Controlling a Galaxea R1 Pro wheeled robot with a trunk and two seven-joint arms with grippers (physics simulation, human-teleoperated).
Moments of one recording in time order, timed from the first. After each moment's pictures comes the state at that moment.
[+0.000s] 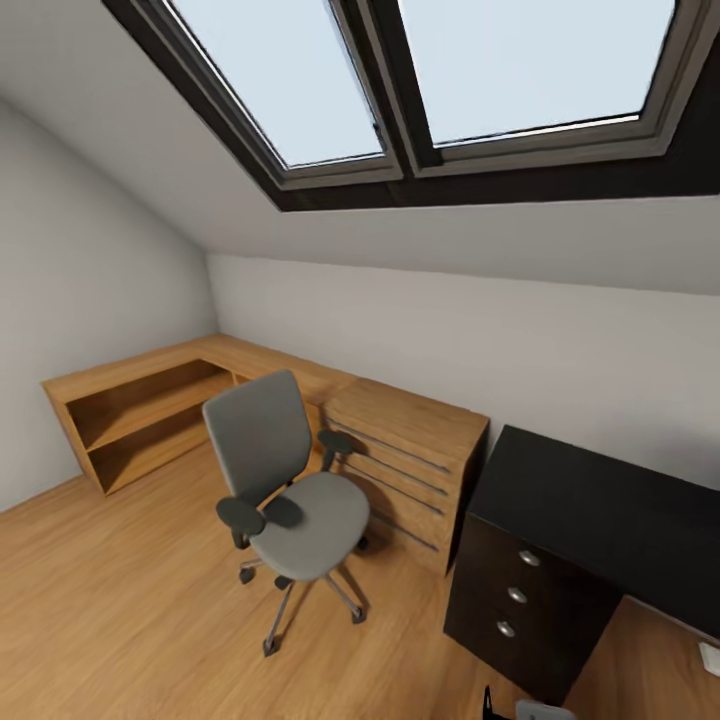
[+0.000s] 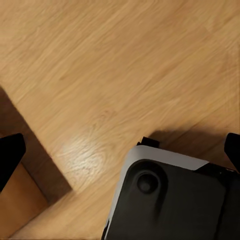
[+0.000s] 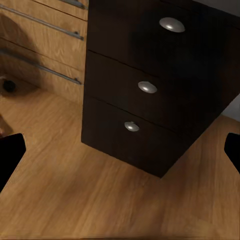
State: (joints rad) left arm -0.01 0.02 -0.38 -0.38 0.54 -0.16 0.38; right arm -0.36 0.04 0.34 0.02 -0.23 -0.78 -0.39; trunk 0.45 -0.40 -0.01
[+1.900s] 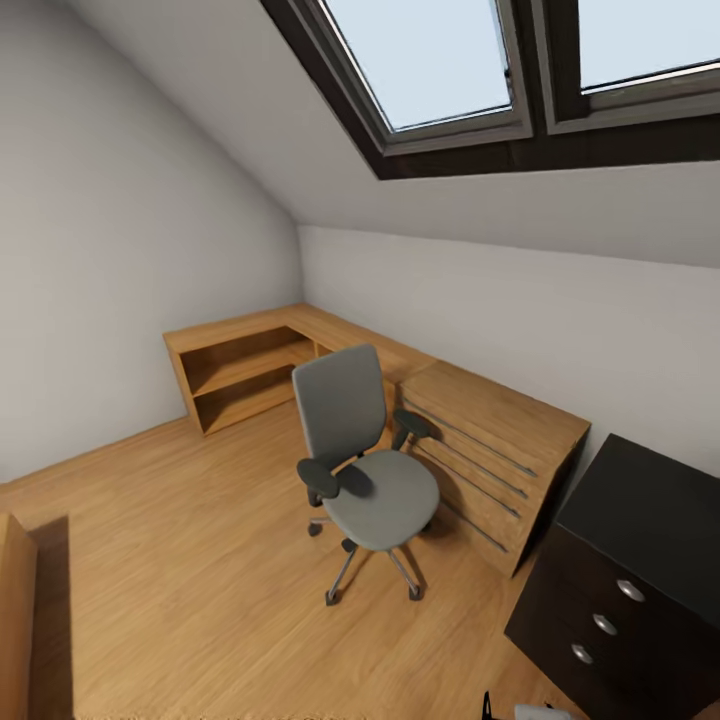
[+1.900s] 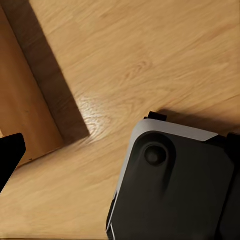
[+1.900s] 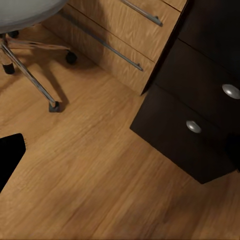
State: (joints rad) left arm -0.01 0.02 -0.38 -0.36 0.54 -0.16 0.38; right arm -0.36 0.04 0.34 0.02 -0.23 -0.74 -0.39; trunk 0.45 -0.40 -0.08
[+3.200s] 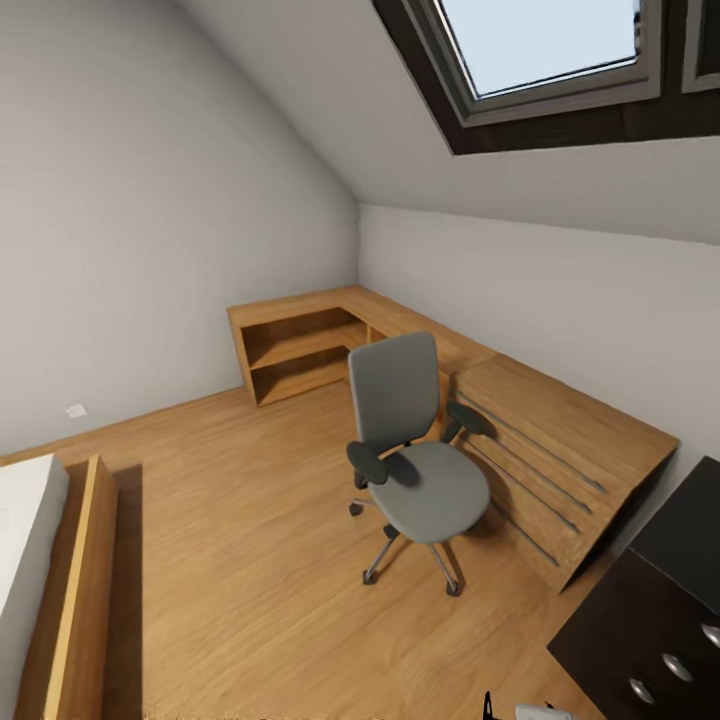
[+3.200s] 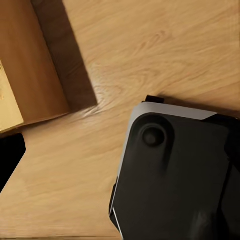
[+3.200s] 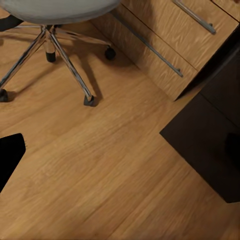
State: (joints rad) left arm -0.01 0.01 -0.44 -0.36 0.54 -0.15 0.39; right arm -0.36 0.04 0.34 0.02 -0.23 -0.74 -0.39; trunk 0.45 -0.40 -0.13
